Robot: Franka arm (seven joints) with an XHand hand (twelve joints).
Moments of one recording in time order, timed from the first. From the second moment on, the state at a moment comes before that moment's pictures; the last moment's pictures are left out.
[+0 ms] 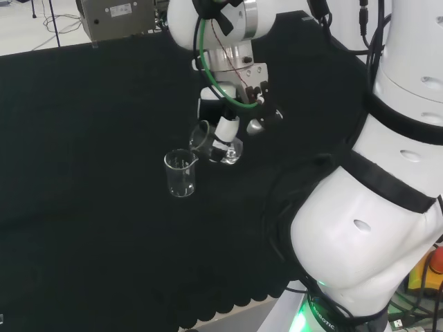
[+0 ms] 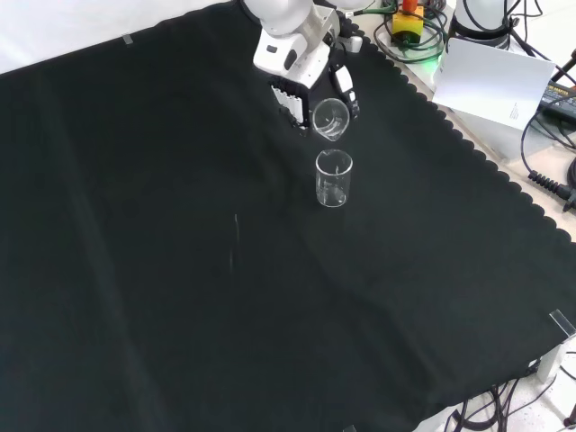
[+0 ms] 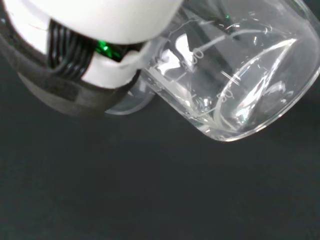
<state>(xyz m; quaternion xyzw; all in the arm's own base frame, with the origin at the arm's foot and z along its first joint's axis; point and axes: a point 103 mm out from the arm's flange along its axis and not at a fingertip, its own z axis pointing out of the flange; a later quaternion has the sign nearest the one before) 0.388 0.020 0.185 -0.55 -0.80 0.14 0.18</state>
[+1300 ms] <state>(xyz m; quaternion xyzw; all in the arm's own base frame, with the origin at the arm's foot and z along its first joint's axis) 0.391 0.030 0.189 -0.57 -0.78 0.19 0.17</state>
